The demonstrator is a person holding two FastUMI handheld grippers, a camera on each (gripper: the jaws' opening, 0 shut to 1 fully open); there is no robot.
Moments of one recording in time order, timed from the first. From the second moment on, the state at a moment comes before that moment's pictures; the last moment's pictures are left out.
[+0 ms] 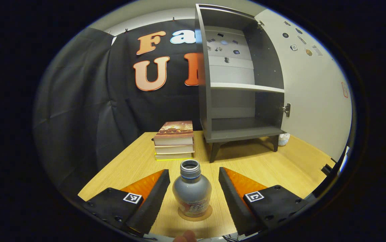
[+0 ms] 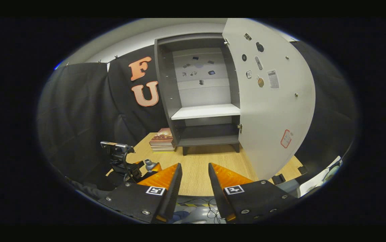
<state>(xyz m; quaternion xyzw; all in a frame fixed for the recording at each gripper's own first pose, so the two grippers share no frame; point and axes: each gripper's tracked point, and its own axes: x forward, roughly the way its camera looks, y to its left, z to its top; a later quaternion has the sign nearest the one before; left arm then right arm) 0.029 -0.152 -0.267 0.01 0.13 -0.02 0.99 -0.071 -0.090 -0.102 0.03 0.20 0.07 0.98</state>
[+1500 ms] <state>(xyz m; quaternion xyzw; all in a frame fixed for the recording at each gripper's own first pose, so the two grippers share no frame) 0.044 -0.214 -0.084 0.01 0.07 -0.05 1.00 -0.042 -0.327 0.038 0.00 0.04 -0.05 1.00</state>
